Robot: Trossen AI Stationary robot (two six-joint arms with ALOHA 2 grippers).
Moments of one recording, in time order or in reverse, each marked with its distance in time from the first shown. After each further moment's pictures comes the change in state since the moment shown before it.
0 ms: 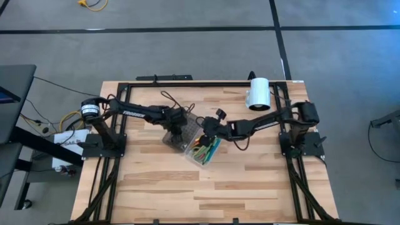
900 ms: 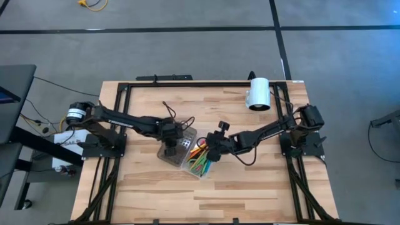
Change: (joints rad) left arm -0.242 -0.201 -0.012 -0.084 -0.144 -0.090; right arm 0.176 -0.032 0.000 -0.213 0.061 0.000
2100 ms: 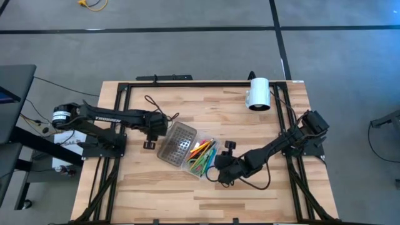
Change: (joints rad) left arm 0.178 -0.209 -0.194 -0.177 0.031 0.452; right arm 0.262 0.000 -0.001 -0.169 -0.003 0.171
